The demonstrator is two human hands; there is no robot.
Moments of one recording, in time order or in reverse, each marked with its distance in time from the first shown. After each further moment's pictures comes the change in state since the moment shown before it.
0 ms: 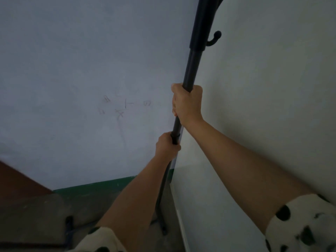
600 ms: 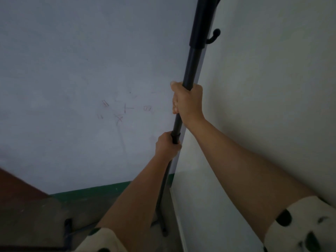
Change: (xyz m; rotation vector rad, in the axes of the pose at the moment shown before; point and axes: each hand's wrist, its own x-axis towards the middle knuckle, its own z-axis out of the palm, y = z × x) left_hand 0.032 0.004 -0.005 0.021 0.007 0.029; right_hand 0.029 0.002 0.006 -0.003 -0.054 0.009
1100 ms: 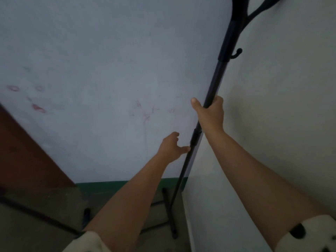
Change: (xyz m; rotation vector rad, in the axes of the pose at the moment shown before) left_hand -0.074 -0.017 -0.074 0.028 -0.087 0.050; right_hand -0.054 -0.003 0.006 -0.471 0.154 0.062
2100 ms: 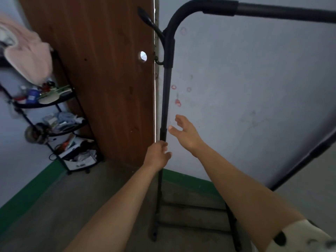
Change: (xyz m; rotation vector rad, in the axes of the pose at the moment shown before) left_hand -0.317 -0.240 -0.337 -0.038 0.493 -0.182; right_hand -0.378 -0.167 0.312 -0.032 -0.828 -0.252
